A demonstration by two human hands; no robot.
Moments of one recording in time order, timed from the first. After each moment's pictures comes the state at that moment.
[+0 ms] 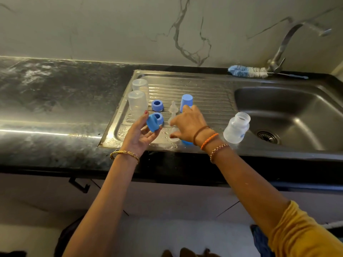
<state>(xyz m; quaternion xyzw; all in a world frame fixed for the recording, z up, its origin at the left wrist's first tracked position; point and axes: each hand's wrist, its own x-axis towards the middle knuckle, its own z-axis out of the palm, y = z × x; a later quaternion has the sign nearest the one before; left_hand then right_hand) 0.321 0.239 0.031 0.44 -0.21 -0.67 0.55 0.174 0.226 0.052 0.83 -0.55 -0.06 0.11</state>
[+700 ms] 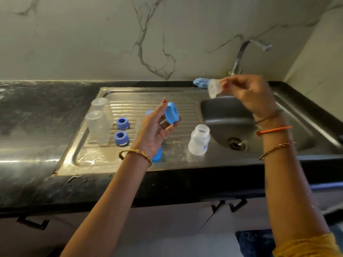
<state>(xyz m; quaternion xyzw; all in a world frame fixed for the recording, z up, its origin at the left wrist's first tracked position) 0.198 0.239 0.090 0.32 -0.33 -0.72 0.52 -0.009 0.263 0.147 0.64 -0.54 0.52 -0.19</state>
